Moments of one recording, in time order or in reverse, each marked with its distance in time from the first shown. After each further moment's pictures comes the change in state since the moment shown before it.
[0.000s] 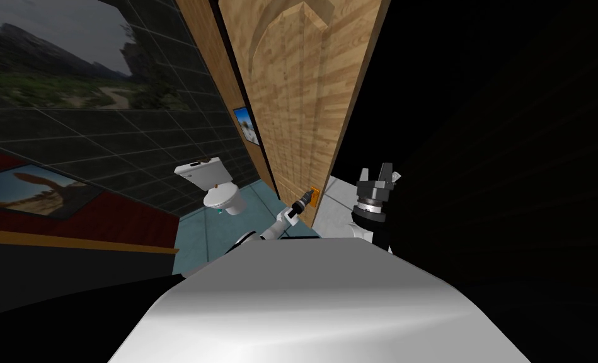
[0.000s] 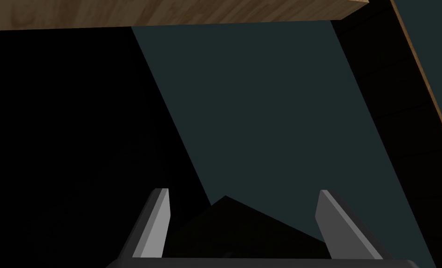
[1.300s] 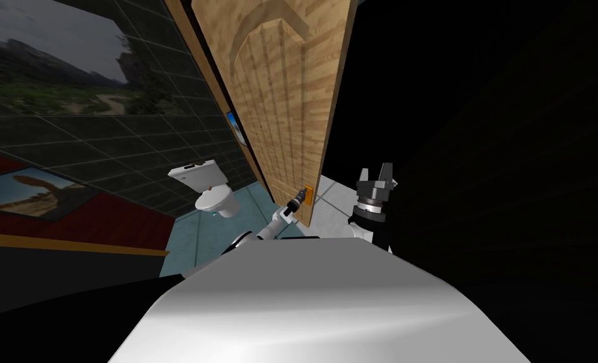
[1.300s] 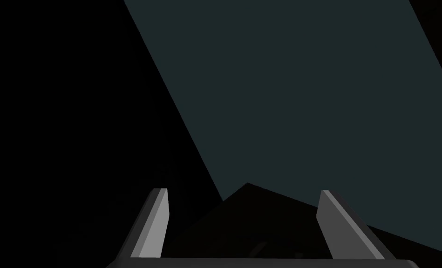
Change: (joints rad) arm 0.003 0.038 0.080 0.008 0.023 0.009 -0.050
